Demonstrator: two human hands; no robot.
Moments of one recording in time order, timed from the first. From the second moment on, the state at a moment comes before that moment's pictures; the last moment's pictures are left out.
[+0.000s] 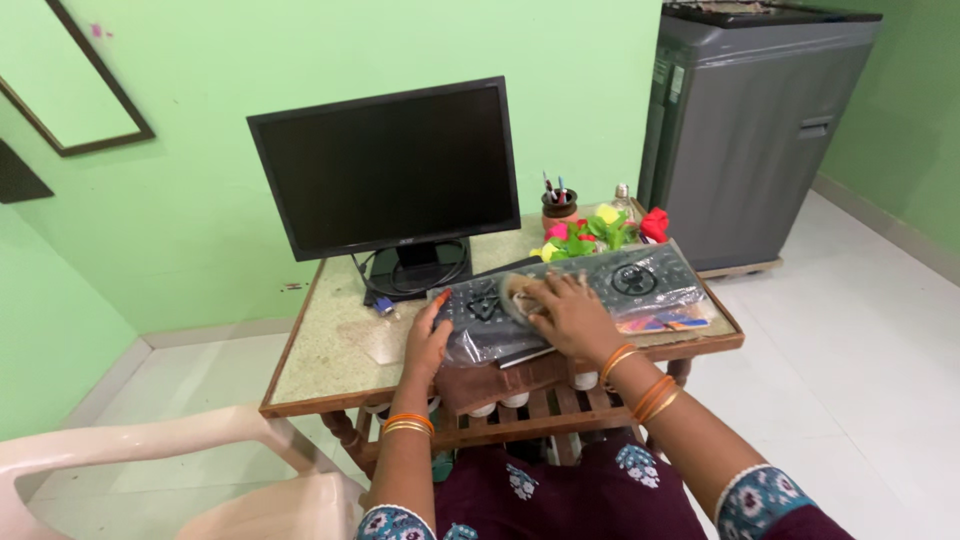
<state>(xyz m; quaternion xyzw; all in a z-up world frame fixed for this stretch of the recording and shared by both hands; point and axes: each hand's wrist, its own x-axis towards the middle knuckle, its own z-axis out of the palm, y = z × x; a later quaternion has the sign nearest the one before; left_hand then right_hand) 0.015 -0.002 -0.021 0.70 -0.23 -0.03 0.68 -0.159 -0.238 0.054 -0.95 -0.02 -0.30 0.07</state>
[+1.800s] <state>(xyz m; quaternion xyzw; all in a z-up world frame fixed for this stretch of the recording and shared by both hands) 0.001 0.001 -0.006 0.69 -0.20 -0.06 0.70 -0.118 -0.230 0.075 -0.88 0.11 -0.41 0.20</state>
